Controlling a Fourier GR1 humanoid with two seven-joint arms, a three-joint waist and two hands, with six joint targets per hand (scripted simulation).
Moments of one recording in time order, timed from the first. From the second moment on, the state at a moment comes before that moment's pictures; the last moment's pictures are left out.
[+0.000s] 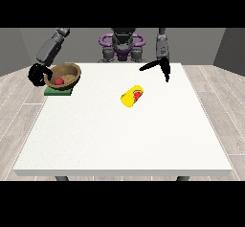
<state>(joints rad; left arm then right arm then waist) -0.56 0.09 0.07 -1.29 -0.28 0.21 -0.30 -0.64 -0.67 -0.44 -0.47 -0.31 0.31 -0.14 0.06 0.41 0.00</state>
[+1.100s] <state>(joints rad) -0.49 0.10 0.02 -1.57 -0.29 0.17 -0.15 -0.72 -0.81 -0.47 -0.31 -0.31 0.39 -0.16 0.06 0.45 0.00</state>
